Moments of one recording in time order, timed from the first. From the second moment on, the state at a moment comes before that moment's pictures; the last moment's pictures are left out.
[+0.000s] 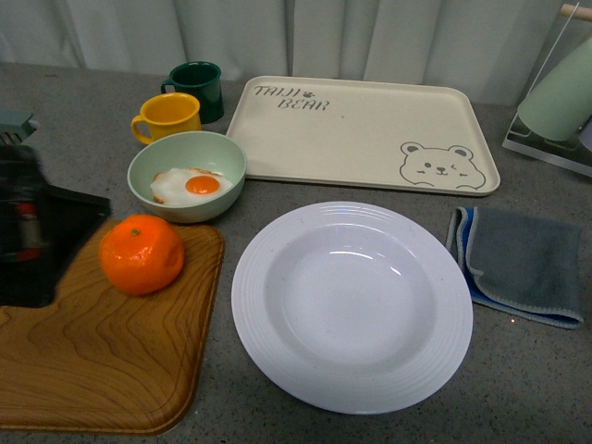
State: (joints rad) left arm -0.25 1.20 0.34 0.30 0.01 -0.16; right arm 0.00 0.00 0.01 0.00 0.00 0.00
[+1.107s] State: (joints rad) left arm -0.18 1.86 0.74 0.21 0.08 -0.17; right arm 0.00 0.00 0.01 0.00 0.00 0.00
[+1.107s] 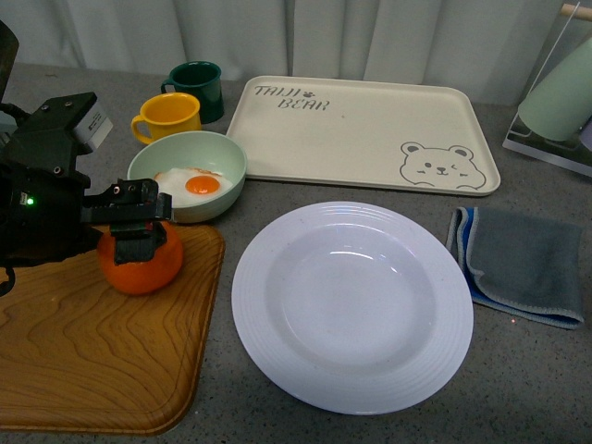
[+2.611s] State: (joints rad) left arm -0.59 2.00 0.91 0.22 0.07 -0.31; right arm 0.00 0.00 0.01 0.00 0.00 0.00
